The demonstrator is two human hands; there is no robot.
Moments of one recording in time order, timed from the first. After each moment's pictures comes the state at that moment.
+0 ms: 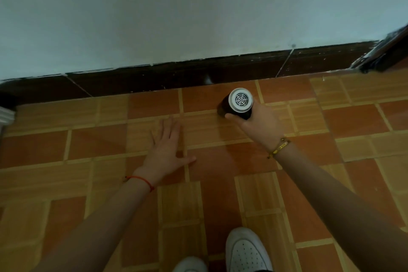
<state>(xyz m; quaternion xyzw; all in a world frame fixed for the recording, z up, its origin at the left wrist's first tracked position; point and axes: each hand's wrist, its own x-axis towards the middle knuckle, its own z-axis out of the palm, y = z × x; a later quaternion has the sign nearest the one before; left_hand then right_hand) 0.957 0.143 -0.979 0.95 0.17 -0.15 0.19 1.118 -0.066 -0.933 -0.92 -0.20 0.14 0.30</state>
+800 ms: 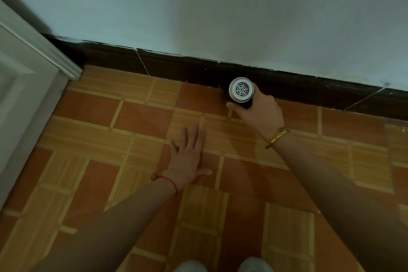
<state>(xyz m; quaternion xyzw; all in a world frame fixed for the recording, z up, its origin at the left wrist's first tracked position) 0.922 0.155 -0.983 0.91 0.26 -0.24 0.19 1.126 0.072 -0.936 -0.90 -0.34 0.13 0.25</state>
